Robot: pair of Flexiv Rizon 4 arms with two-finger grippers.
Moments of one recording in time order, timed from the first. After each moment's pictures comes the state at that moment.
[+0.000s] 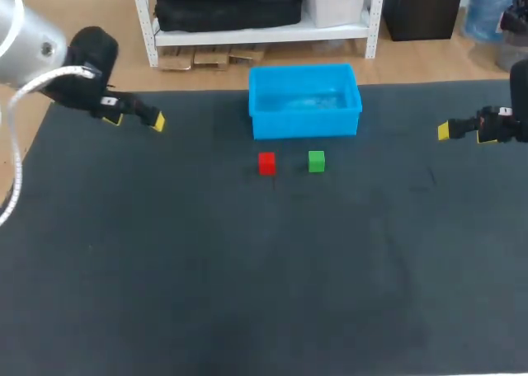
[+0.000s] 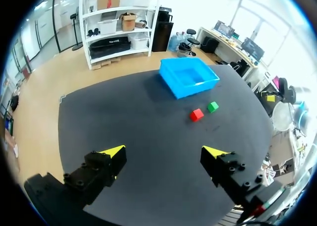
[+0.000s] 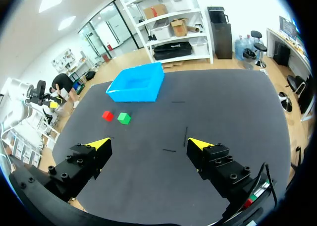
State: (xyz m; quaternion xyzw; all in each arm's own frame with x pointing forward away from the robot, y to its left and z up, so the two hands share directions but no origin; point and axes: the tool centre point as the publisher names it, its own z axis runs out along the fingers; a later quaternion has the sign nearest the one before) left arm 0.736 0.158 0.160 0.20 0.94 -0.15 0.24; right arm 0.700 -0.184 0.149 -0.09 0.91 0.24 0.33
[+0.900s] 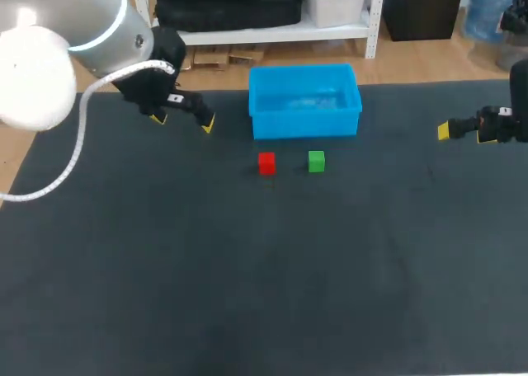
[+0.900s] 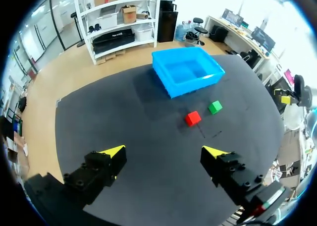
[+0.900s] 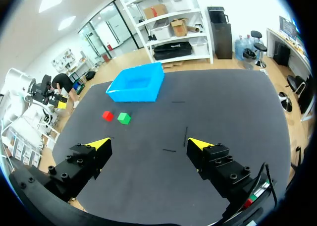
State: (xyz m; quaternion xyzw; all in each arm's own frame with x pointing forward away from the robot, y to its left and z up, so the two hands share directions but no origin) left arm 0.753 0.090 0.145 0.20 0.96 -0.08 0.21; right arm 0.700 -0.184 0.149 -0.09 0.91 0.24 0.33
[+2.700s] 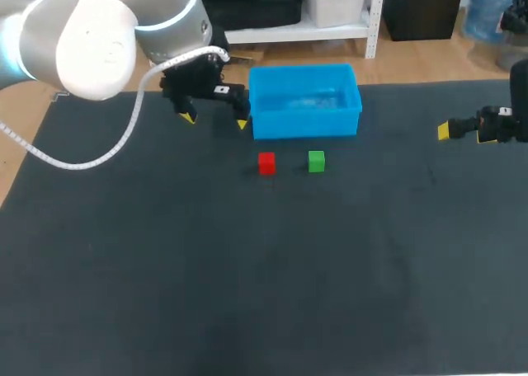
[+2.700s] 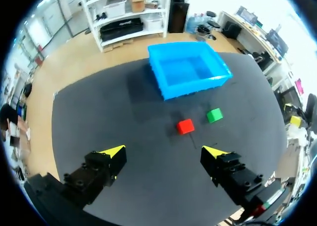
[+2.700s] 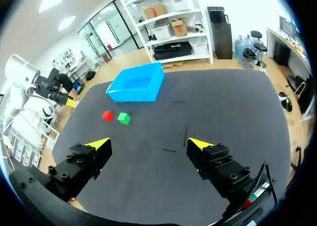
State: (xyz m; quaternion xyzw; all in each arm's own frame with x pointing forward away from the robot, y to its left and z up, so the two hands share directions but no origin) left arm 0.770 0.047 0.133 0.14 0.98 -0.05 0.16; right arm 0.700 -0.184 0.149 -0.09 0.91 0.24 0.33
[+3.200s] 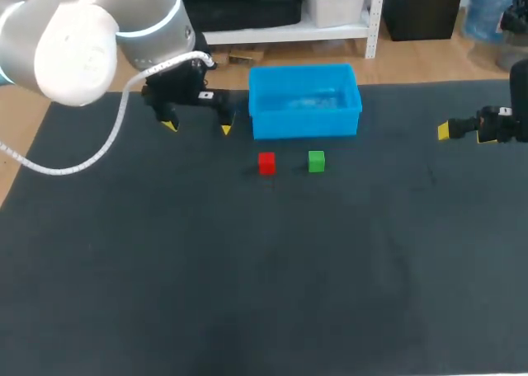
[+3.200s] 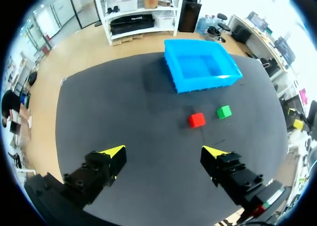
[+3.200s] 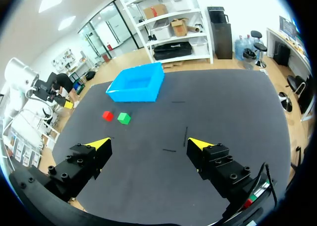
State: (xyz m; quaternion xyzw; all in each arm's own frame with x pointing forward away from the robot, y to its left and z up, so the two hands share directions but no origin) left arm 0.760 0.069 0.132 0.10 0.98 -0.04 0.15; right arm 0.700 -0.184 0.149 -0.09 0.91 0.24 0.33
